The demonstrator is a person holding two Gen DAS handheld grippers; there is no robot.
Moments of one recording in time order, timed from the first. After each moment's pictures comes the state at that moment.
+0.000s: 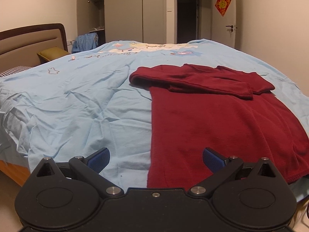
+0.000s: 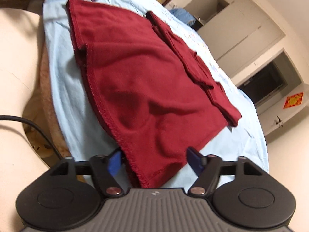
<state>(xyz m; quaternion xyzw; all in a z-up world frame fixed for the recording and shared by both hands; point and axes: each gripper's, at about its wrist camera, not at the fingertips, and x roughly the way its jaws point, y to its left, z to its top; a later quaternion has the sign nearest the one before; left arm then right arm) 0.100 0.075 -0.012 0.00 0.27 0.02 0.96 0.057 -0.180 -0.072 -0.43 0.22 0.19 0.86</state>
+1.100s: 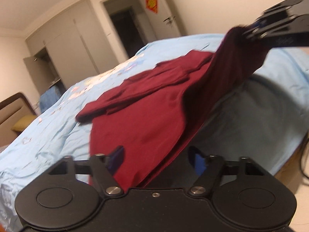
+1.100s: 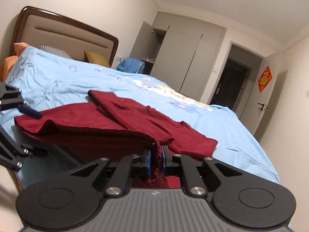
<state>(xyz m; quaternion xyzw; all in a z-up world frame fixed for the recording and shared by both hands) 0.090 -0.031 -0.036 0.22 0.23 -0.07 0.94 0.095 -0.206 0.023 -0.19 0.10 0.17 0.96</state>
